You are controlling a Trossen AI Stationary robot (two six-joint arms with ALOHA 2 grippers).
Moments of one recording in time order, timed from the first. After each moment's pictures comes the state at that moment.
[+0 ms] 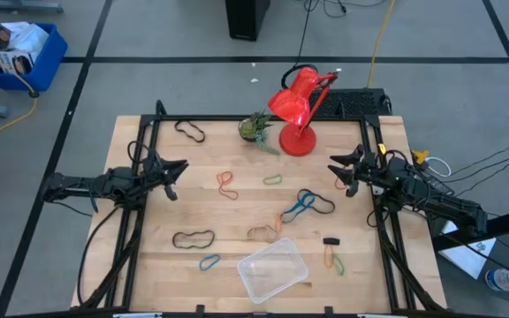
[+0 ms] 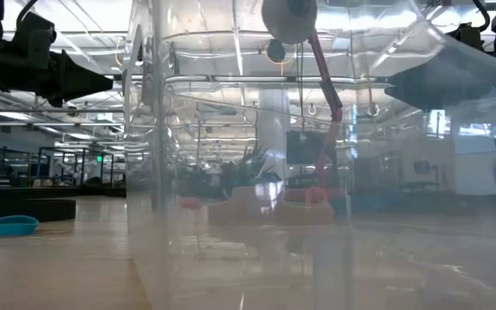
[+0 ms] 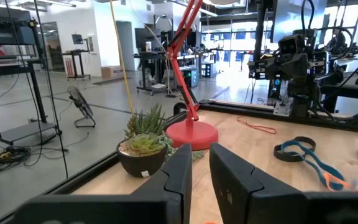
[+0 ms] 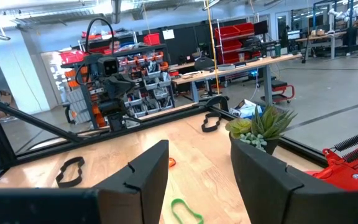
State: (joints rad) left arm -0.07 0.01 0.03 0.03 -0.52 0.02; right arm -0.38 0.02 0.02 0.08 -0.08 0.19
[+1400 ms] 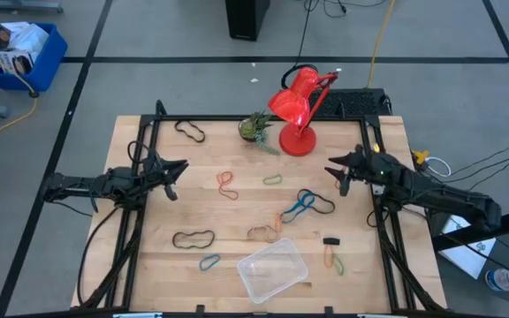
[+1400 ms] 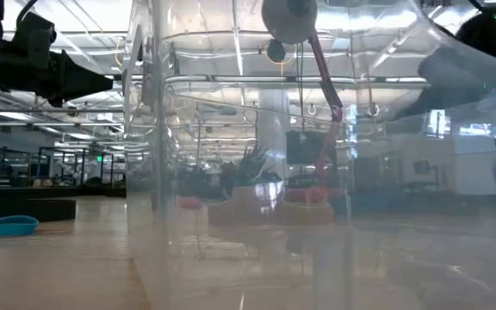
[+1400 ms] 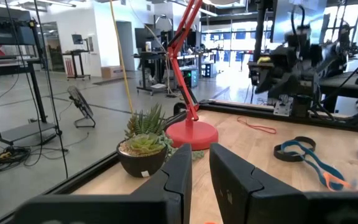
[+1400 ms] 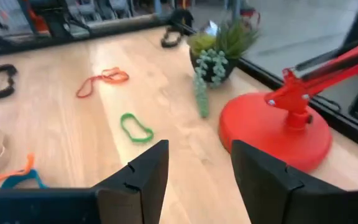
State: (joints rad) left arm -0.07 0.01 0.03 0.03 -0.52 0.02; right arm -0.38 0.29 0.15 -0.19 0.04 0.06
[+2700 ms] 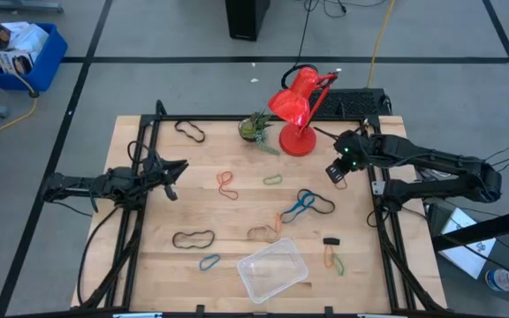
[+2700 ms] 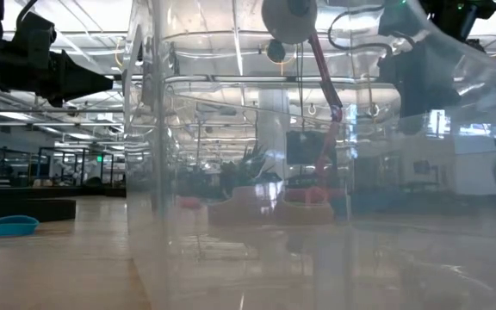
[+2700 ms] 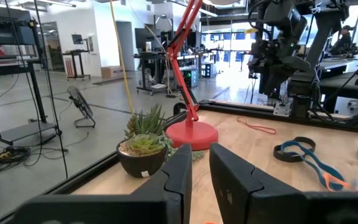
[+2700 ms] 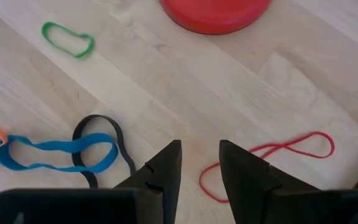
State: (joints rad) left arm -0.07 0.01 0.03 0.03 -0.52 0.02; right arm -0.39 0.97 0.79 -0.95 0.10 0.51
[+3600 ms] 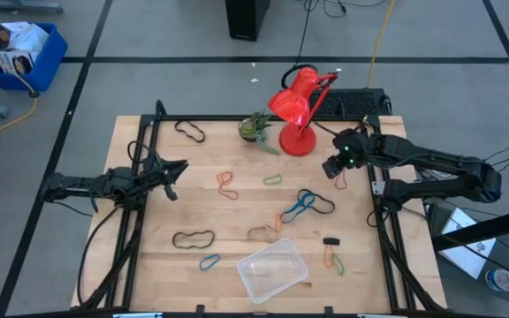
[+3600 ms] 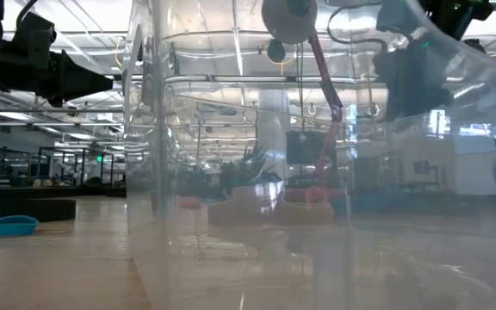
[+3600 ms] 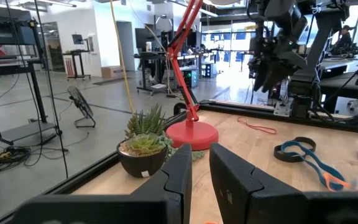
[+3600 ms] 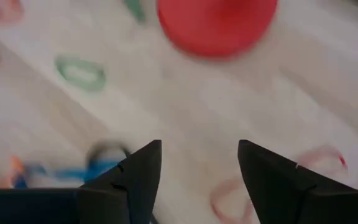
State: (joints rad) left arm -0.07 0.01 0.03 0.03 -0.52 0.02; right arm -0.38 0.97 0.78 -0.83 0.13 0.56
